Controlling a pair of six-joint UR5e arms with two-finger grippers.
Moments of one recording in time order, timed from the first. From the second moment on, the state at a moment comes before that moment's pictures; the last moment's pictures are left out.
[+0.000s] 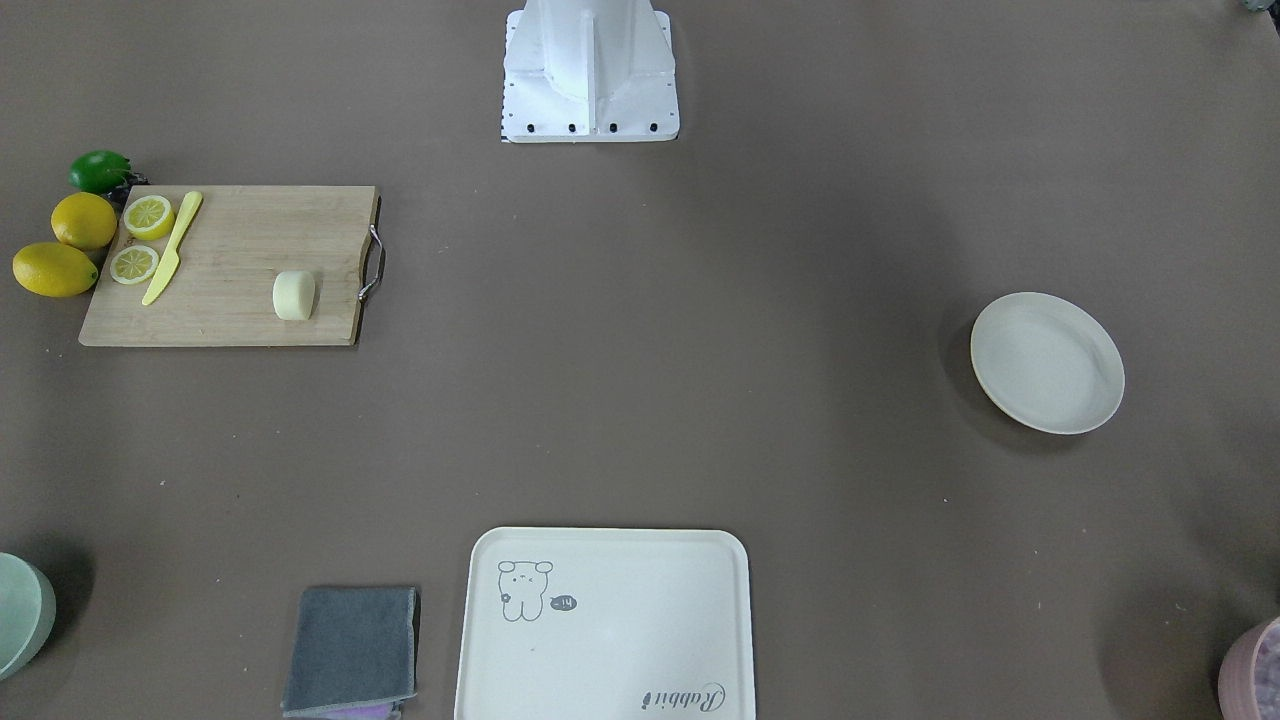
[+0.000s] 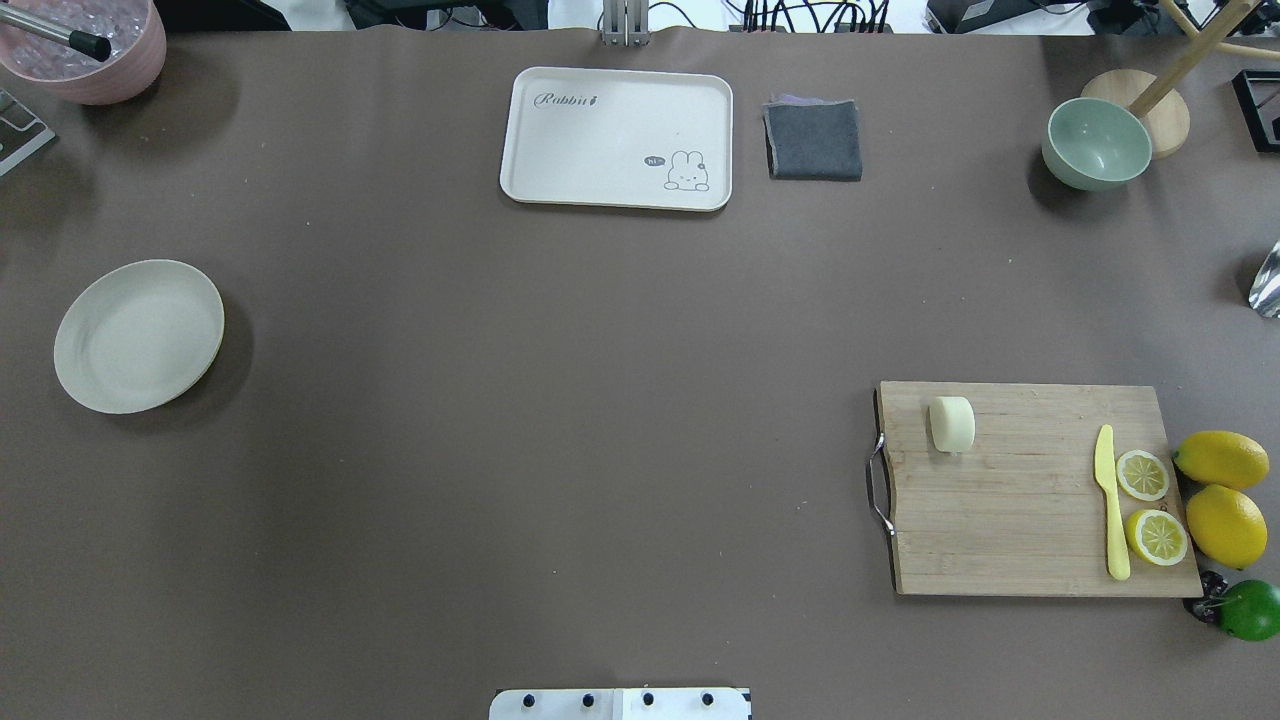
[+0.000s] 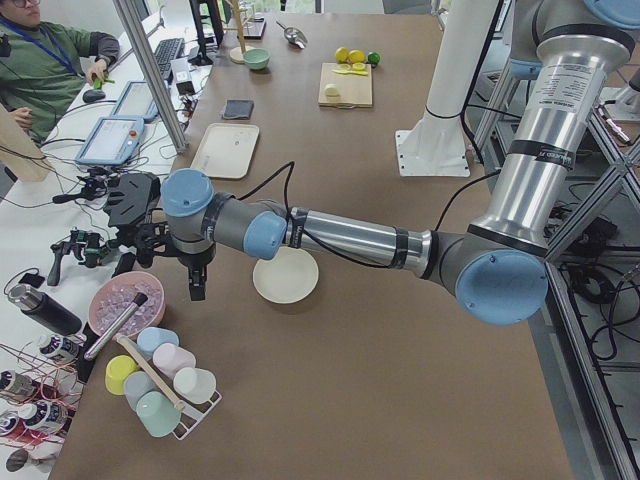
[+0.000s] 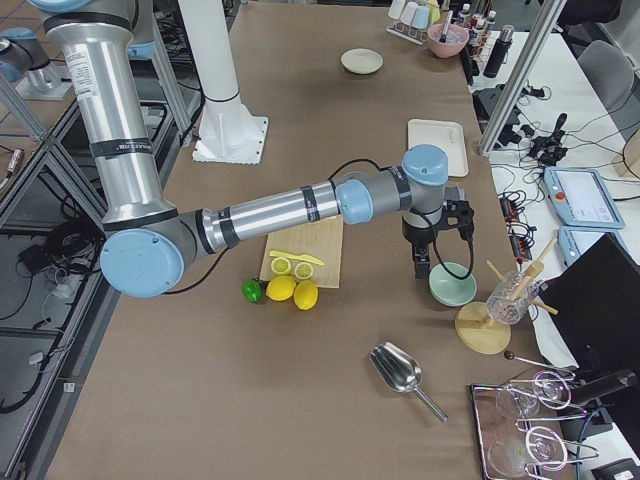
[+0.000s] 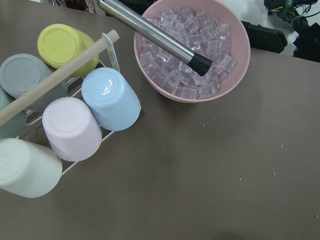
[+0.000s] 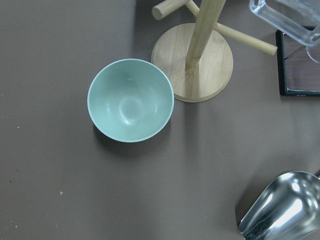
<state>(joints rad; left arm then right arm) -1.57 -1.86 -1.45 -1.74 -2.40 -0.45 1.45 -1.36 1.65 -1.53 2.27 0.32</state>
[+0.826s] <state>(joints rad) -1.53 -1.78 -1.46 -1.86 -2.39 -0.39 1.45 -1.36 1.66 -1.53 2.27 0.32</state>
